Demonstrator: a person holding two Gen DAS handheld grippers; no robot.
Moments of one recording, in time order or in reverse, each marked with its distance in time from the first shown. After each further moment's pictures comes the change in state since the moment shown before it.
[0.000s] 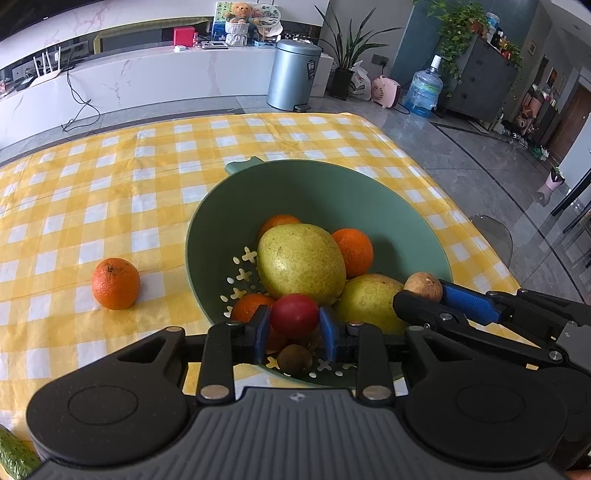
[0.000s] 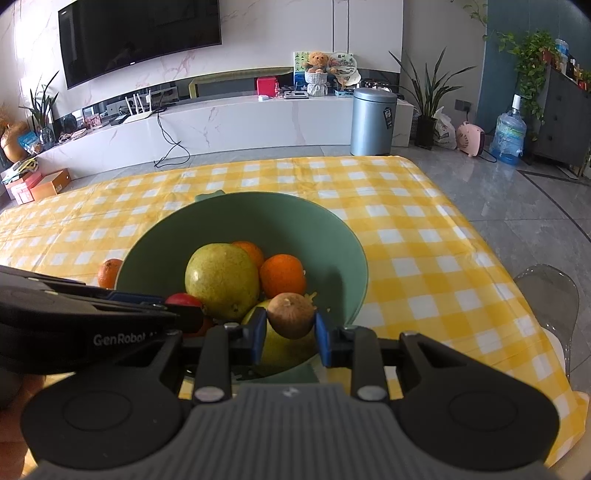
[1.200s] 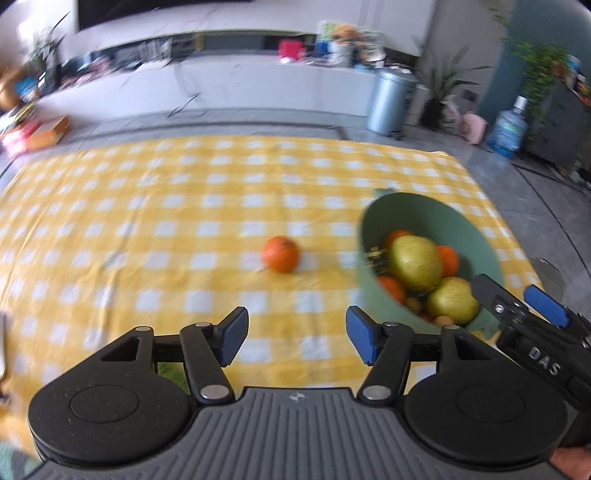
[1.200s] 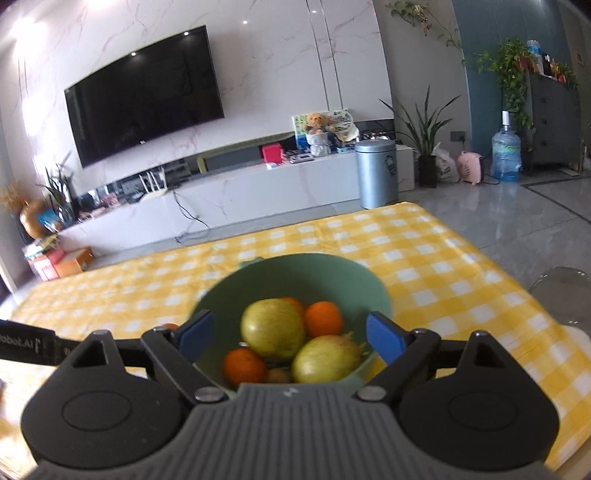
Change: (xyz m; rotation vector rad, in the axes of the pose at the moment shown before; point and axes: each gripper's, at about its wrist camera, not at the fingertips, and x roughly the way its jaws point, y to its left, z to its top) left arm -0.107 0.063 -0.024 -0.210 -0.032 0.253; right arm -0.053 0.018 -0.015 0.125 -0.225 0.103
